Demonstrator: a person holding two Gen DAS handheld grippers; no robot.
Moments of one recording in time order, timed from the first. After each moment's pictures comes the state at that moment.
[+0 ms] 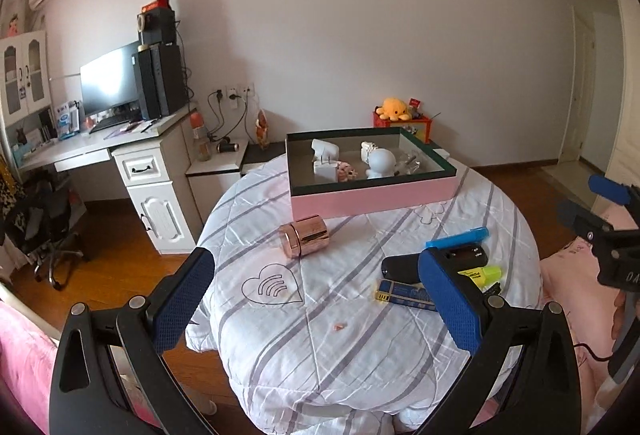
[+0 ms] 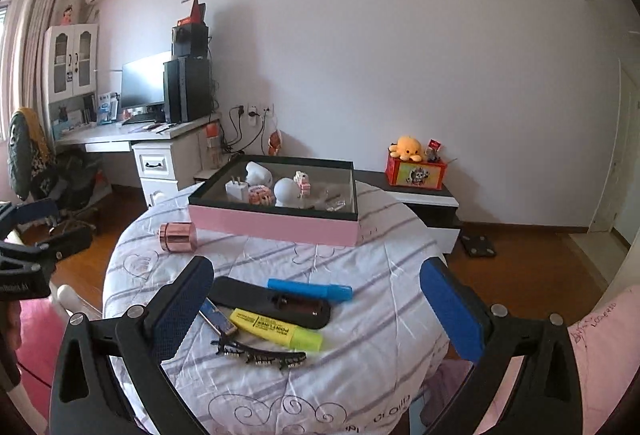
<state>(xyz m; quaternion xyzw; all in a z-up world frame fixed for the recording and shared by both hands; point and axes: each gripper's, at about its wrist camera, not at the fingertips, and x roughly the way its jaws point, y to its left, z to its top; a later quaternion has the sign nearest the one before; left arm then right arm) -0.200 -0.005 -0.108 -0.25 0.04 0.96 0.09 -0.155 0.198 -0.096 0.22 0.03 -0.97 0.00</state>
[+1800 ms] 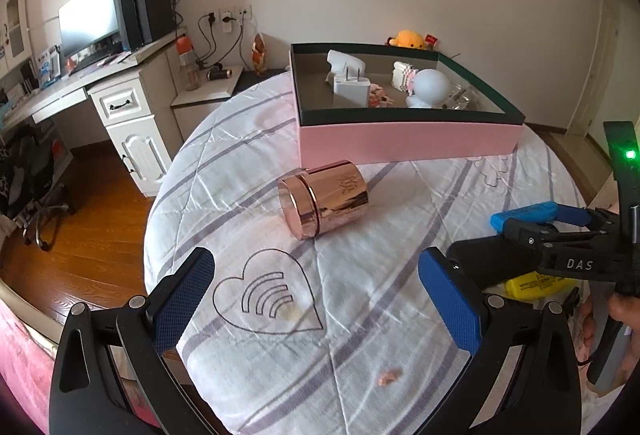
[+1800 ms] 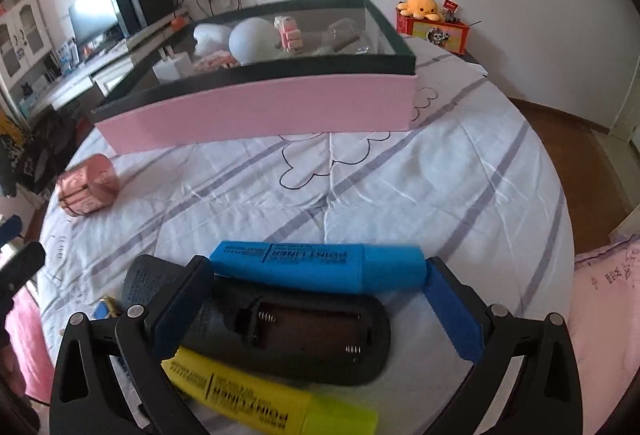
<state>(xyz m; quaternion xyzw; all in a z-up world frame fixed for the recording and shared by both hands) -0.322 -0.010 -0.191 -0.38 0.03 0.92 0.09 -0.311 0.204 -0.213 0.45 -0.05 -0.89 0.00</state>
